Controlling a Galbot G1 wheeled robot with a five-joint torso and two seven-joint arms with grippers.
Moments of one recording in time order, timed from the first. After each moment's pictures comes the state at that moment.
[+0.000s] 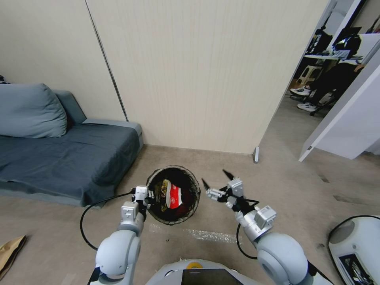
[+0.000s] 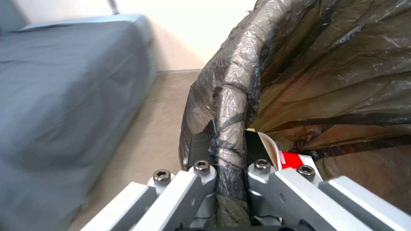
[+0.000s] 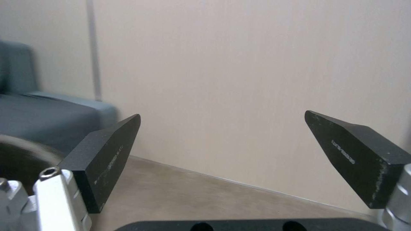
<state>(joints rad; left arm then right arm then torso) 1.62 -1.52 -0.59 -2.42 0.06 0.62 0.05 -1.65 1.28 0.36 2.42 0.04 -0.09 0.13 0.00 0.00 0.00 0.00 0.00</state>
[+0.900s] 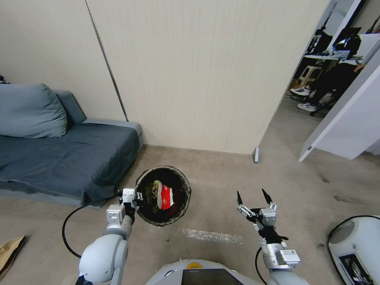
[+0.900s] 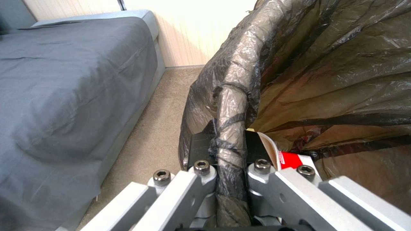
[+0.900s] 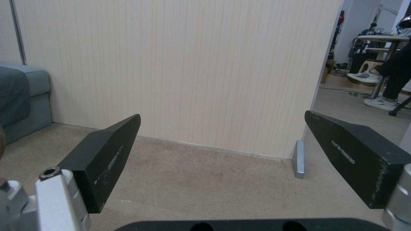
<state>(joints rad) 1.63 -1.52 -0.63 -2.42 0.07 0.62 0.08 -1.99 1.40 0.56 2.32 0.02 0.24 0.12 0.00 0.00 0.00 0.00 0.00</state>
